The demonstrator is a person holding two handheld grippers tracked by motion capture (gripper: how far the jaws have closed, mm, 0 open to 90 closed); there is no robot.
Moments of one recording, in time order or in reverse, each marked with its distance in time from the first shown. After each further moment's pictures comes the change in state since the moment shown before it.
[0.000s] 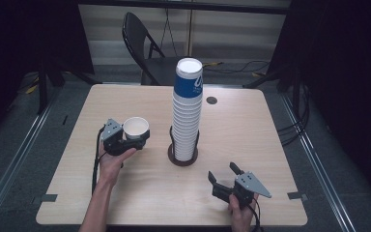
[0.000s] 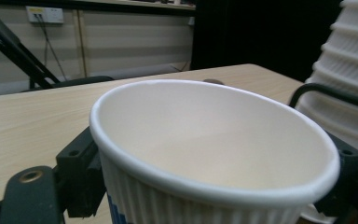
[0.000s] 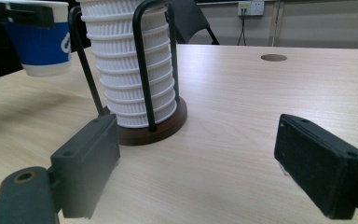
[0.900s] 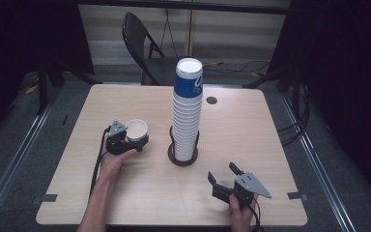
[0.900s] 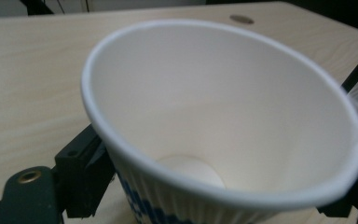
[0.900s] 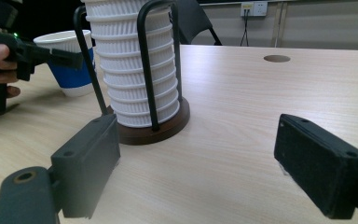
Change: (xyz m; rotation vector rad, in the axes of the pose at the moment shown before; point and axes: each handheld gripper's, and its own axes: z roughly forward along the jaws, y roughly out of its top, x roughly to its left) left arm 0.021 -0.028 0.019 0.235 0.020 -0.031; right arm 0.000 0.000 -0.001 0.000 0.017 0.004
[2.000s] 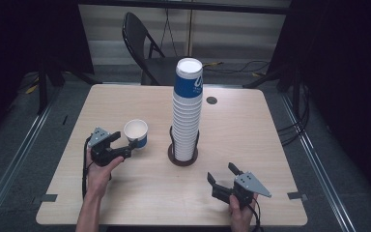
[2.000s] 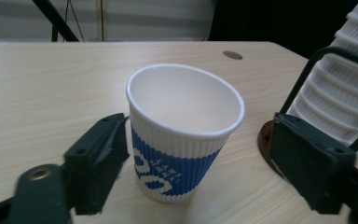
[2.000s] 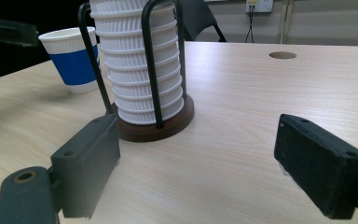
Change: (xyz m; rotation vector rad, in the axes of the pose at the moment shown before) left arm -0.017 0.006 -0.069 -0.152 0.033 -0.075; right arm 0.000 0.000 0.001 0.013 0.013 -0.004
